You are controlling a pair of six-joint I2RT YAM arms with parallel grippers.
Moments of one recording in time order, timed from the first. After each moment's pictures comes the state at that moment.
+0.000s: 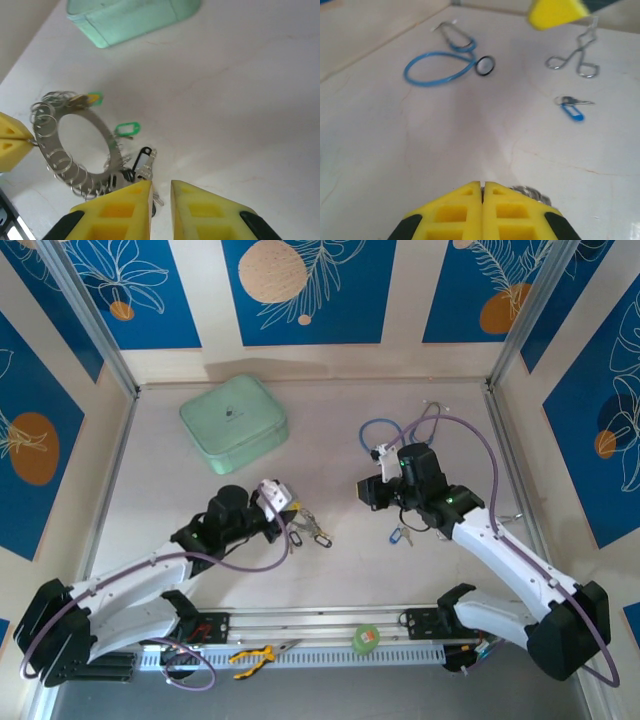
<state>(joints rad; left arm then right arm) -0.76 1.00 0.48 0.17 0.23 0.19 0.52 1.04 0.82 -0.43 -0.28 0.24</state>
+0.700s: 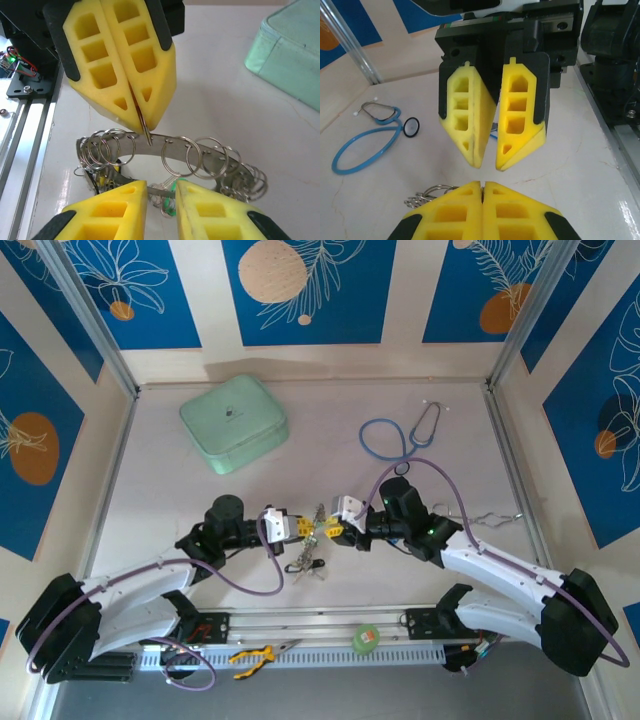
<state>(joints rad) -0.76 1.03 0.38 0.42 0.60 0.42 0.73 1.02 0.54 -0.04 -0.57 -0.41</state>
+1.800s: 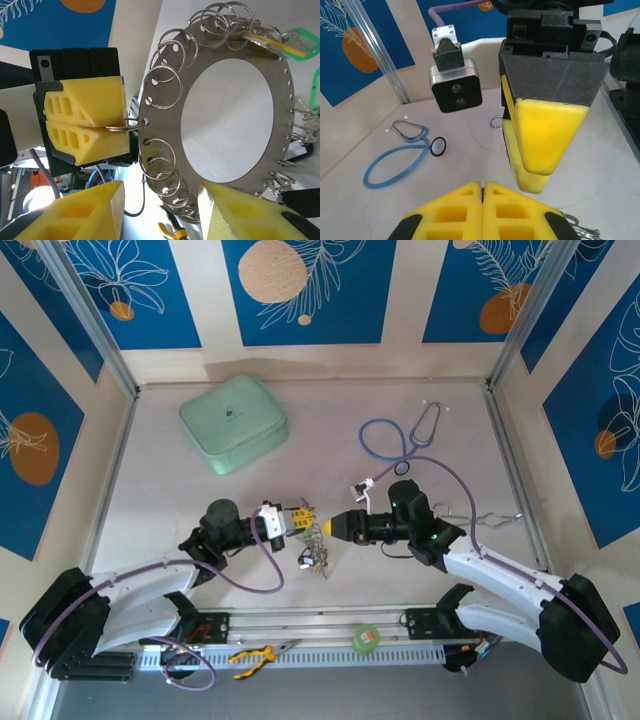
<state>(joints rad) -0.76 1.07 0.33 0.67 0.53 0.34 0.69 1.00 0.47 0.12 -0.71 0.96</state>
